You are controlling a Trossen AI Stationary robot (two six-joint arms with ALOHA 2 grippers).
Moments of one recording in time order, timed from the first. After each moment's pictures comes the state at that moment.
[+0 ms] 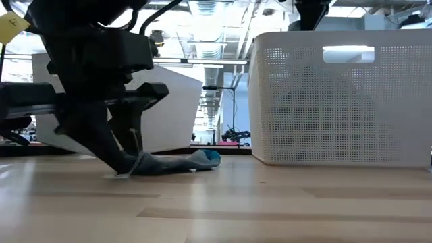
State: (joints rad) left arm -0.40 1.73 0.88 -0.20 -0.24 0.18; right arm -0.10 1.57 1.80 -1.57 0.38 0.34
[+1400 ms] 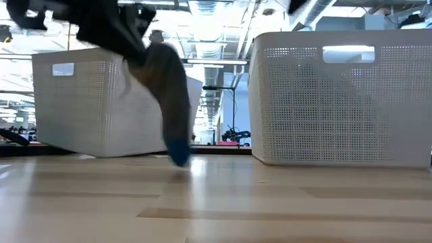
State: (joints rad) left arm -0.42 1.33 0.87 -0.29 -0.37 0.25; right arm 0.16 1.56 1.80 -1.35 0.20 0.31
